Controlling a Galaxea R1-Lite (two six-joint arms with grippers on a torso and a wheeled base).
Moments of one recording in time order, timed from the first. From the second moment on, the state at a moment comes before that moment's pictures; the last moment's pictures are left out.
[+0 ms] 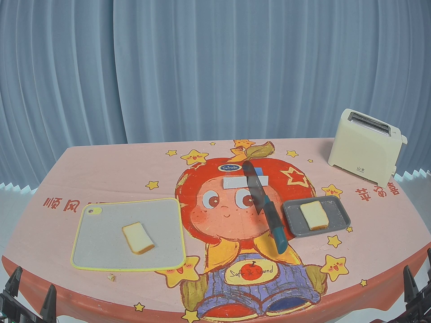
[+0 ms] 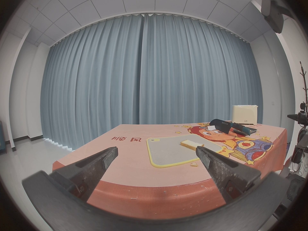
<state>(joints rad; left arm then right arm) -0.01 0.02 -0.02 0.00 -0.01 0.00 0.00 0.02 -0.02 -0.01 0.03 0.02</state>
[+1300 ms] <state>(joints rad) -0.01 0.02 -0.02 -0.19 -0.05 0.03 0.00 0.02 -0.02 -0.01 0.03 0.02</state>
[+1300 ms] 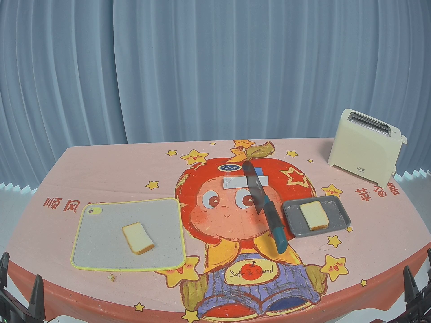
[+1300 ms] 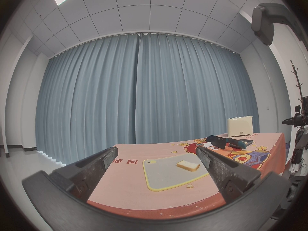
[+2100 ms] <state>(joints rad) -0.01 0.13 -0.20 0.05 -0.22 0.06 0.00 0.02 -0.02 -0.01 0.03 0.02</state>
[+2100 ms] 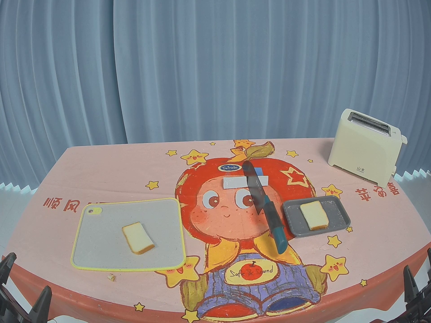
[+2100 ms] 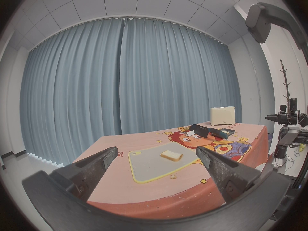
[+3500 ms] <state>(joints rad) -0.02 0.48 -0.37 0.07 -0.31 0.13 0.00 0.02 -0.02 -0.01 0.03 0.01</state>
